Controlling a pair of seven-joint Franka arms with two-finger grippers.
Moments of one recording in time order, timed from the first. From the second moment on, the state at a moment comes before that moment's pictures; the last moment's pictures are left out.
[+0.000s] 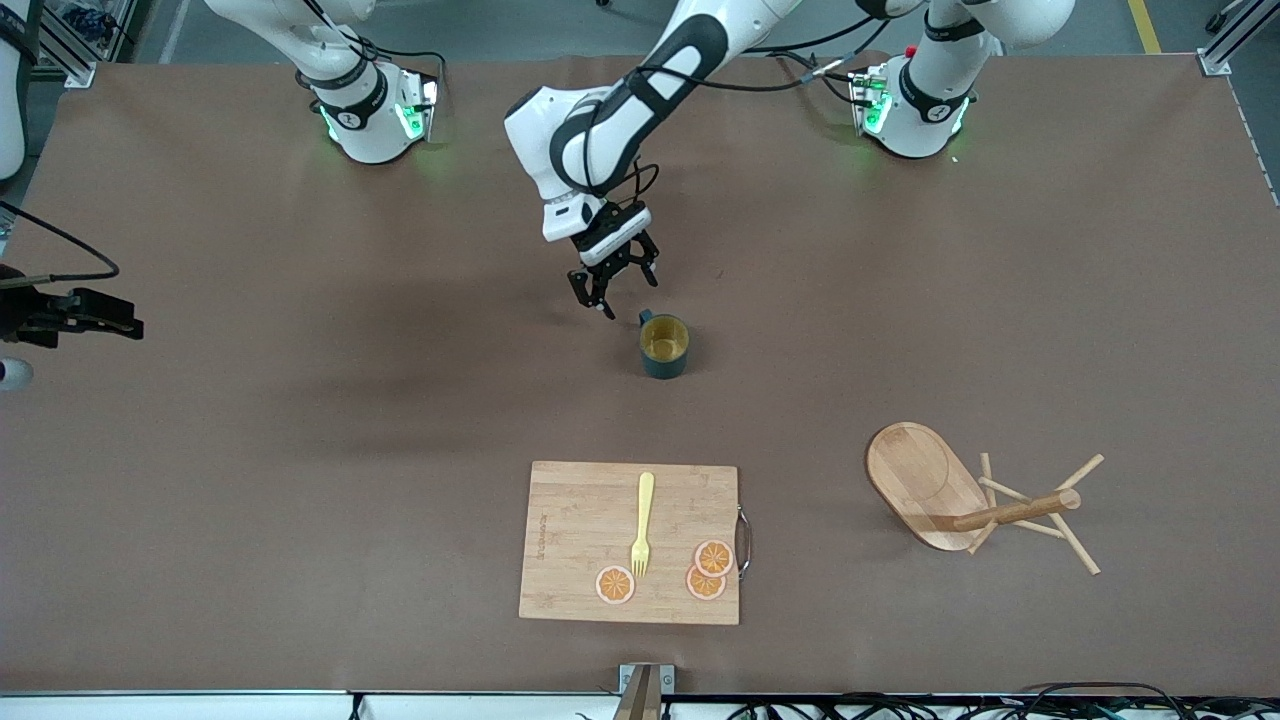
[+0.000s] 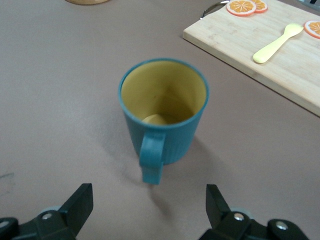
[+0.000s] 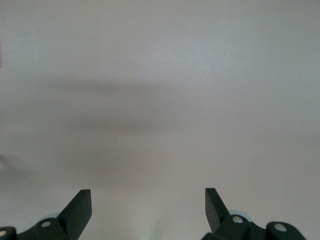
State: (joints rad) left arm -1.14 0.81 -0.07 -1.48 0.80 1.91 -2.35; right arm -0.04 0.22 -0.08 -1.42 -0.02 1.52 -0.22
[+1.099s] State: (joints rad) left arm -1.21 0.94 0.00 -1.43 1.02 1.86 -2.40; right arm 0.00 0.11 -0.06 -1.44 0.02 1.39 -0.03
